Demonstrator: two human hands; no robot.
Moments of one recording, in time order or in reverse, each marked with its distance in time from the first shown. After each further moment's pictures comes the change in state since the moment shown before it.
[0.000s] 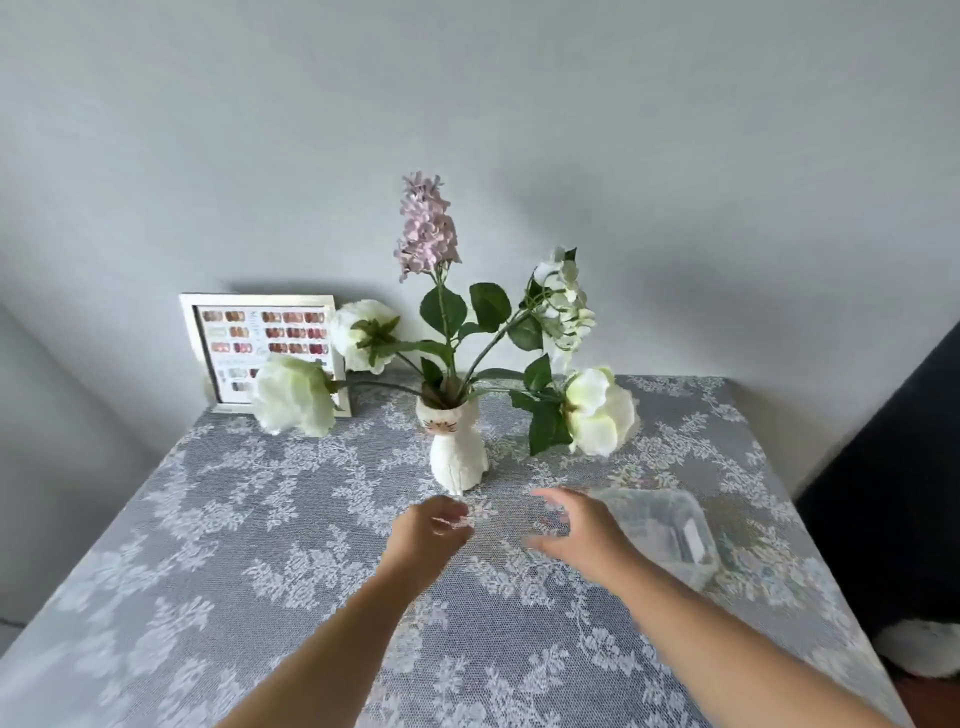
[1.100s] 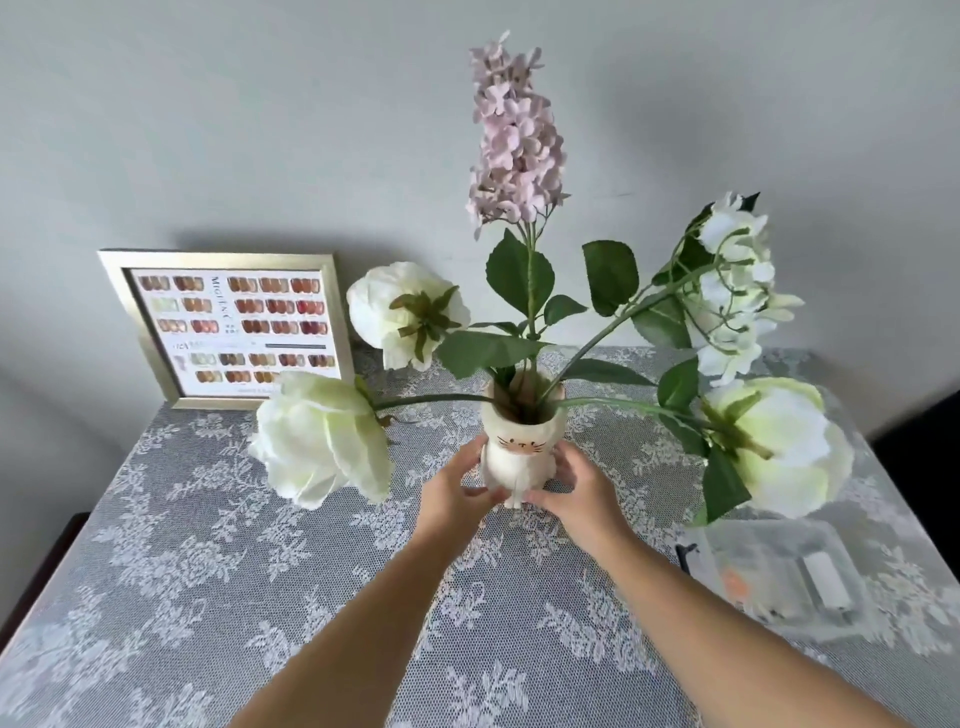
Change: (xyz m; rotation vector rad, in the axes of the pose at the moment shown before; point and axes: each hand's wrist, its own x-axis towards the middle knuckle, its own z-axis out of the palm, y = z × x) left_hand 0.134 -0.059 -0.019 -0.401 -0.163 -0.078; right_hand 0.132 -0.029 0.080 0.383 0.197 0.183
